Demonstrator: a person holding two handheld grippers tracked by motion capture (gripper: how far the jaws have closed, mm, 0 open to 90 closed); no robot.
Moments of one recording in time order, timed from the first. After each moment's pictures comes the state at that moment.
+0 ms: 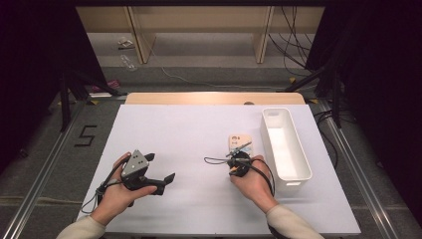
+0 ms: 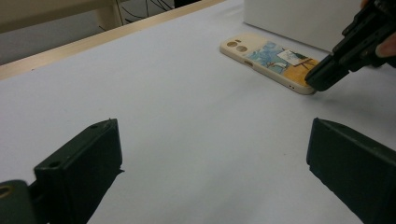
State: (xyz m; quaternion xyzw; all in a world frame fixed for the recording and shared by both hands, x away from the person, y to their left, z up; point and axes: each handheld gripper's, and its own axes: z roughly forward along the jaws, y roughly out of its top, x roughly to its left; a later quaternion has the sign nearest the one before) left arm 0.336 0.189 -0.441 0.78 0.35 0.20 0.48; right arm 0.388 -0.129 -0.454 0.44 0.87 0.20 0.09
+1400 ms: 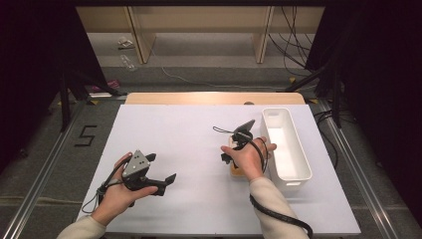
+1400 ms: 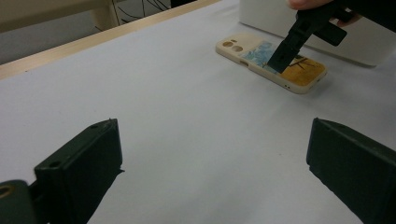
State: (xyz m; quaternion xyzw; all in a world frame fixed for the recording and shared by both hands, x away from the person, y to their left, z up) left arm 0.336 0.186 -0.440 0.78 0.35 0.20 0.48; right arm 0.456 -0.130 -0.451 0.62 0.77 0.11 0.08
